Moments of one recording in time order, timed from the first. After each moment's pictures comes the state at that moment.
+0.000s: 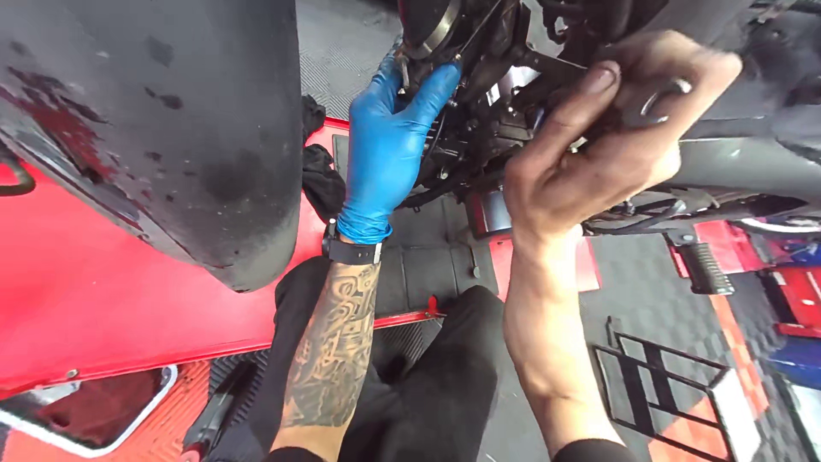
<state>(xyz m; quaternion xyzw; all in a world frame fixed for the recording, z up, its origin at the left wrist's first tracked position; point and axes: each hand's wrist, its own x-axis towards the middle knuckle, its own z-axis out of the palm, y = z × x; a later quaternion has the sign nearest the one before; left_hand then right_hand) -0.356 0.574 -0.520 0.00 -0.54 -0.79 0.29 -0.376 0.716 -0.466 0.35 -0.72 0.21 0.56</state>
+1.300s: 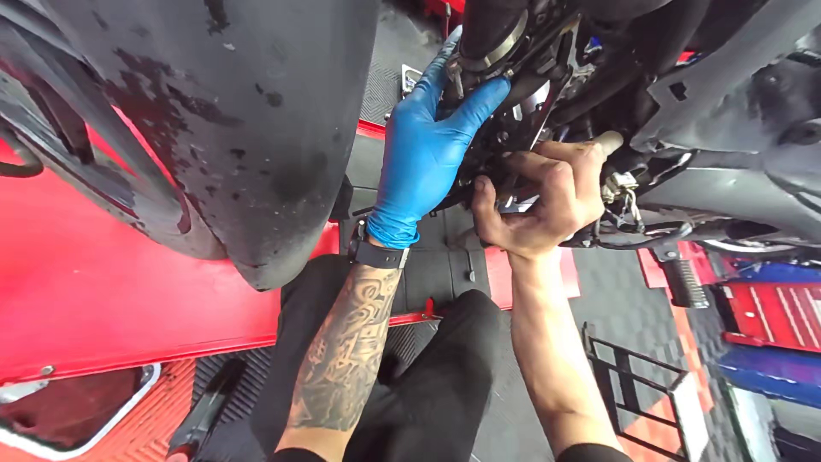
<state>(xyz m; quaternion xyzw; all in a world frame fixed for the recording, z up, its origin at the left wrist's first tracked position) -0.361 0.571 -0.525 -0.01 -0.51 -0.81 0.28 -0.371 0.741 -0.509 0.46 -0.75 0.15 0.44</state>
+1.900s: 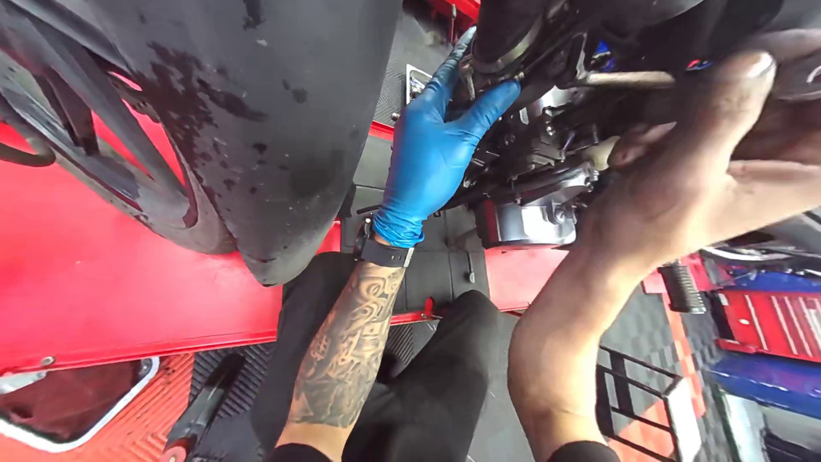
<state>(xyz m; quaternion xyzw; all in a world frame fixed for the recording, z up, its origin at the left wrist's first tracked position) -0.358 0.570 -0.524 -0.01 -0.52 -0.81 0.26 -0.362 0.721 -0.436 0.32 -0.76 0.41 0.39</state>
